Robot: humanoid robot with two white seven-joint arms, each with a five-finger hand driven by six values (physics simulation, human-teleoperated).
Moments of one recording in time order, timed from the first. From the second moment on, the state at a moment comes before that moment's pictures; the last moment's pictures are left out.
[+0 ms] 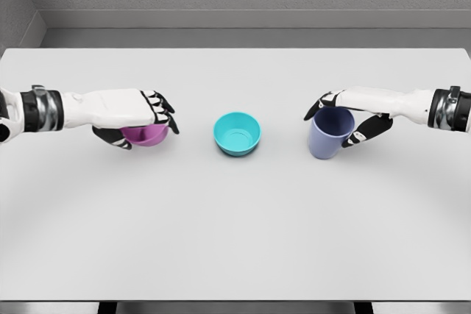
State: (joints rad) left arm -0.72 0.81 -0.74 -1.53 -0.36 -0.57 -0.61; right arm -0.74 -0.85 0.83 -1.37 -0.10 -0.47 0.61
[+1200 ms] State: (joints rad) left arm -0.77 0.64 -0.75 -1.53 -0.43 -0.57 -0.61; right arm -0.78 -0.90 0.82 -1.40 -0.10 -0.49 0.61
